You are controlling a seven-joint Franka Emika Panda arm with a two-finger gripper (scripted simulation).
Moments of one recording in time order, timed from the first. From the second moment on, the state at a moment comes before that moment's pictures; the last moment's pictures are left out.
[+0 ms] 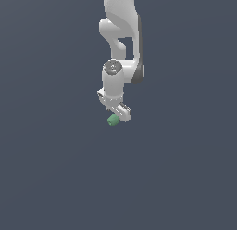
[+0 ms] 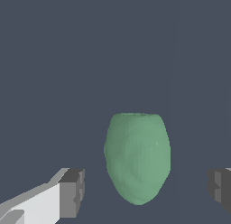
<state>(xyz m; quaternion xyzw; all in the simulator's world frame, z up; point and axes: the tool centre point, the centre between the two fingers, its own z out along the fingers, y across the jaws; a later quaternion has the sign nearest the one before) -0.094 -0.021 0.080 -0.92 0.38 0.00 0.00</state>
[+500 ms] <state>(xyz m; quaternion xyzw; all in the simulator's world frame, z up) -0.096 -0.021 0.043 -0.92 0.38 0.00 0.00</state>
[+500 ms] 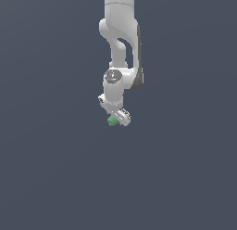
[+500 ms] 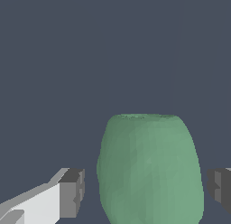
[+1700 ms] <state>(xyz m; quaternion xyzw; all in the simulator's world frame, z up) -0.098 -0.019 0.061 -0.92 0.38 0.00 0.00</state>
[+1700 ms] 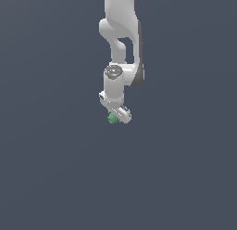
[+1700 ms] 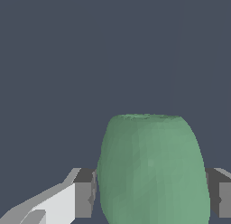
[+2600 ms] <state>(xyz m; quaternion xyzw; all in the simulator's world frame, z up) -0.117 -0.002 0.209 -0.92 0.38 0.00 0.00</state>
